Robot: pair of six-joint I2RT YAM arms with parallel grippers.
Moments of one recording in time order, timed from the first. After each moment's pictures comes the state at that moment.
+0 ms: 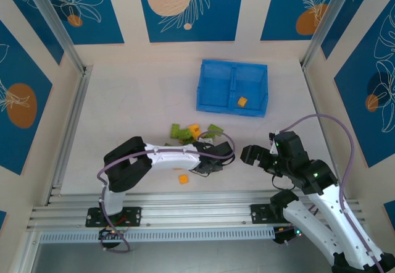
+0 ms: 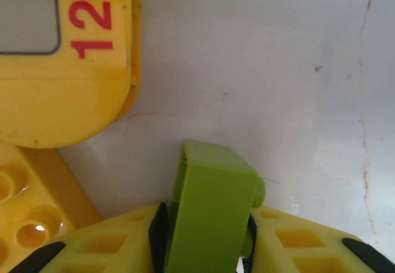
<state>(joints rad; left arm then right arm) -1.18 1.95 1.28 -0.60 -0.25 -1.24 0.44 0.57 0.79 -1.10 -0.16 0.76</state>
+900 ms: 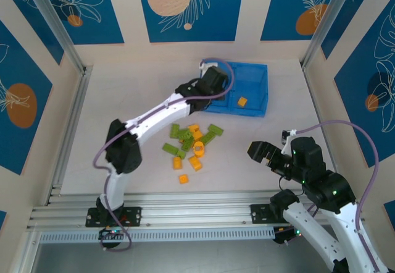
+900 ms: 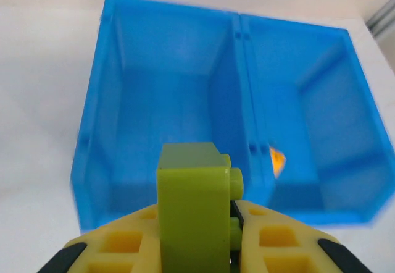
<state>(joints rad) -0.82 2.13 2.05 -0.59 -0.37 -0.55 0.44 0.44 0.88 -1.08 -0.16 0.87</state>
